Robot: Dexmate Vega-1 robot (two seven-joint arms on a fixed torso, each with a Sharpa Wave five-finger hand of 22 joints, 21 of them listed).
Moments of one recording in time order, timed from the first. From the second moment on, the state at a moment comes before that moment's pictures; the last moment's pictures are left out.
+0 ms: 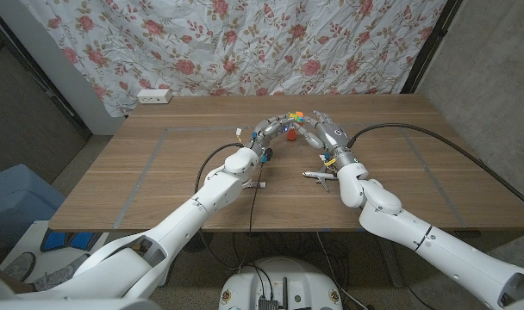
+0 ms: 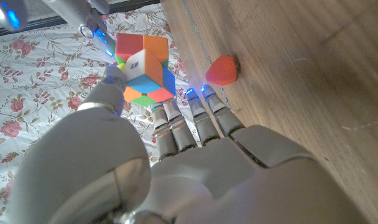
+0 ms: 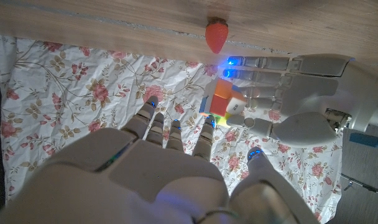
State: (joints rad) left arm 0.70 0.26 0.61 -1.37 -0.45 -0.02 0.21; left_hand 0.79 0.05 0.41 -0.17 0.18 0.63 -0.06 0.20 0.20 0.68 -0.20 0.21 0.21 0.47 -0.05 0.19 0.17 0.36 0.02 0.24 0.18; right arm -0.90 -0.68 -0.72 -1.90 -0.62 -0.46 -0.34; right_hand 0.02 0.08 0.35 0.05 0.22 0.27 -0.22 0.18 0.17 0.03 0.03 0.18 0.18 -0.04 0.11 0.22 0.26 0.20 0.10 0.19 0.16
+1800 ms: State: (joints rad) left arm 0.74 0.22 0.59 -1.38 -0.56 -0.01 0.22; left_hand 0.80 0.04 0.41 -0.17 0.18 0.64 -0.06 0.20 0.20 0.70 -0.18 0.22 0.21 0.46 -0.04 0.19 0.17 0.33 0.04 0.21 0.18; right arm -0.94 -0.70 -0.73 -1.94 -0.67 -0.46 -0.33; right_hand 0.02 0.08 0.35 0.06 0.22 0.32 -0.21 0.19 0.17 0.03 0.02 0.19 0.18 -0.04 0.10 0.22 0.26 0.20 0.10 0.19 0.16
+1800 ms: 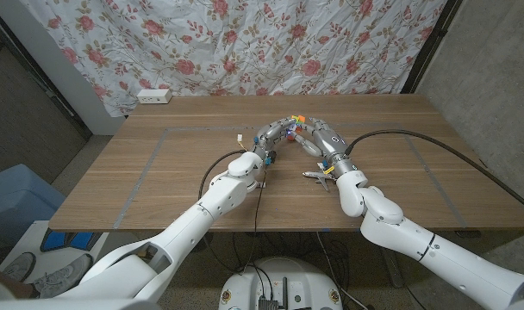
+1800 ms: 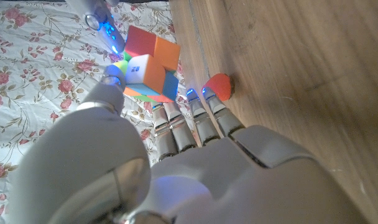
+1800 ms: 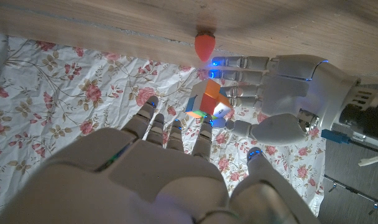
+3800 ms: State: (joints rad) left arm 0.75 0.24 0.57 -1.39 -0.63 -0.02 0.17; left_hand 0.79 0.05 0.40 -0.17 0.18 0.65 -0.05 0.19 0.19 0.70 -0.18 0.21 0.21 0.41 -0.04 0.18 0.17 0.22 0.06 0.18 0.18; right arm -0.98 -0.71 -0.71 -1.97 -0.69 -0.49 -0.36; right_hand 0.02 0.08 0.36 0.06 0.22 0.36 -0.22 0.20 0.17 0.04 0.01 0.19 0.18 -0.03 0.10 0.22 0.26 0.21 0.09 0.19 0.16
